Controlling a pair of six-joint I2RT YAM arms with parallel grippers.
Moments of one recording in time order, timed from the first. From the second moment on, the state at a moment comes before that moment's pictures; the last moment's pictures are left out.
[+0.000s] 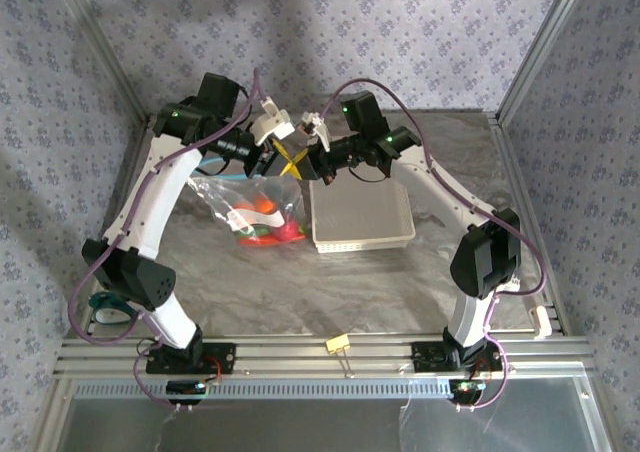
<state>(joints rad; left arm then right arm) -0.38 1.68 1.94 -1.26 0.69 0.57 0.57 1.80 1.74 -0.58 -0.93 -0.17</state>
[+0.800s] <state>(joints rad) -0.38 1.69 1.96 -1.25 0.63 0.57 0.56 1.80 1.72 -0.55 -0.92 -0.16</state>
